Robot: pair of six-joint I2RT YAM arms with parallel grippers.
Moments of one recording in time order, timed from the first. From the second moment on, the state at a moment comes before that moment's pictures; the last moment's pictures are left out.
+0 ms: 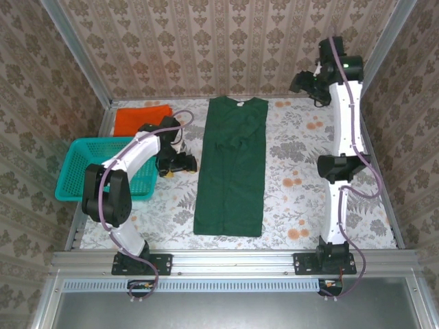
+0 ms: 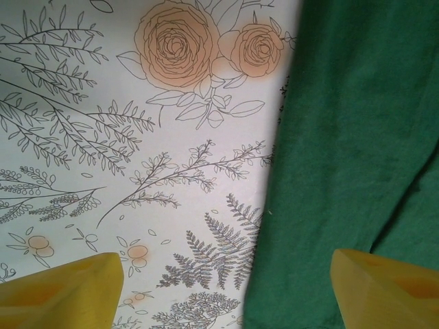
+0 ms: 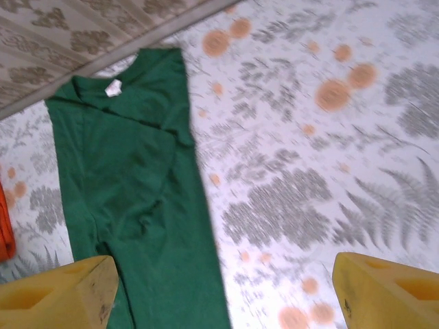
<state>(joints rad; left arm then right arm) -0.36 1.72 1.32 -1.06 0.23 -0.35 -0.04 2.21 2.85 -1.67 -0.10 0.40</state>
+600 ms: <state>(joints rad) -0.41 1.62 1.24 -1.02 0.30 -0.35 -0.01 0.98 1.15 -1.46 -0.23 0.56</state>
